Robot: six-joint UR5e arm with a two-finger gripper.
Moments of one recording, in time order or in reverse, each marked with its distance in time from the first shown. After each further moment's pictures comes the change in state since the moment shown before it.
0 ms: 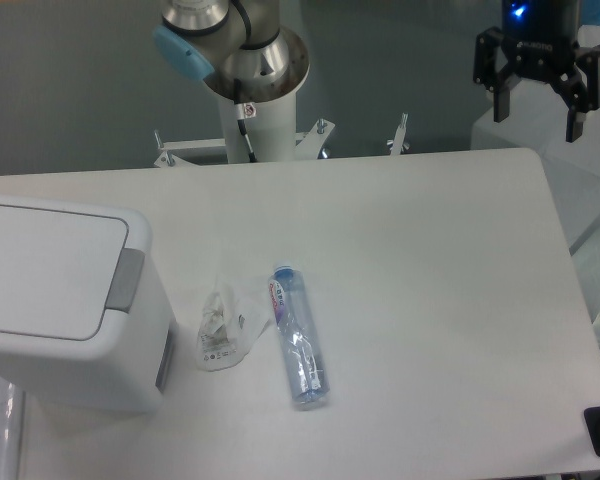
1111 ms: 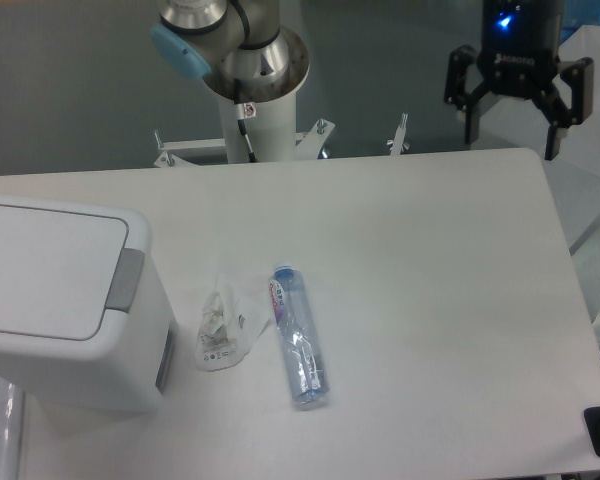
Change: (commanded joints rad) arm -0.116 -0.032 -0.005 0.107 -0.103 -0.415
